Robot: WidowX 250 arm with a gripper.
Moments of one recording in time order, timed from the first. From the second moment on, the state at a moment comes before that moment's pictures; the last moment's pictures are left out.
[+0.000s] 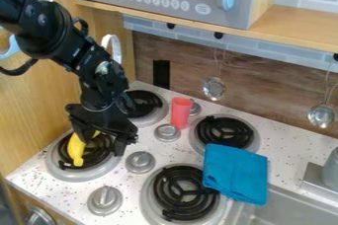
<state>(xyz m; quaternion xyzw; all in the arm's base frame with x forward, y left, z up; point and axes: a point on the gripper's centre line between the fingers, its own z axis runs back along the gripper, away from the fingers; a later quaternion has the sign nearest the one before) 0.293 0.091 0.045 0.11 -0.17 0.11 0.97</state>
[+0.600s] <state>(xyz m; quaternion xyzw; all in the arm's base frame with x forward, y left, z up) 0.310 0.152 0.017 0.12 -0.12 0.22 0.96</state>
